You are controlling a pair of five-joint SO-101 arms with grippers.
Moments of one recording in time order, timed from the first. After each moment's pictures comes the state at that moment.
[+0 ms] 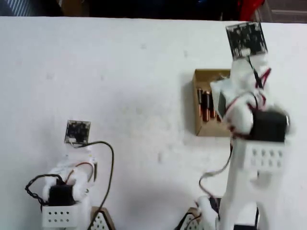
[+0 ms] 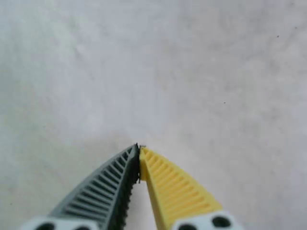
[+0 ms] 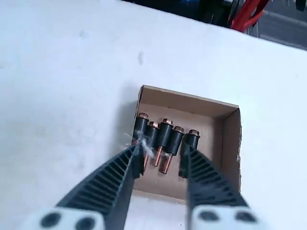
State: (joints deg) left arm -8.2 -103.6 97.1 73.1 -2.8; right arm -0.4 -35.9 0.2 84.5 17.1
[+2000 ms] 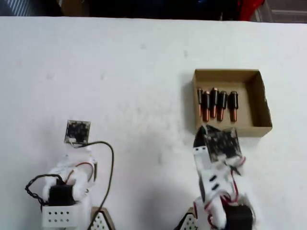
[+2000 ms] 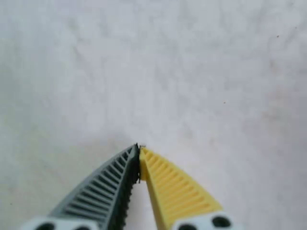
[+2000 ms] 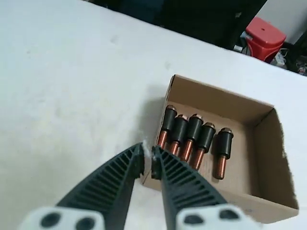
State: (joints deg) left arm -8.2 -103.6 97.1 73.1 -2.8; right arm -6.9 -103.2 71.6 67.3 17.1
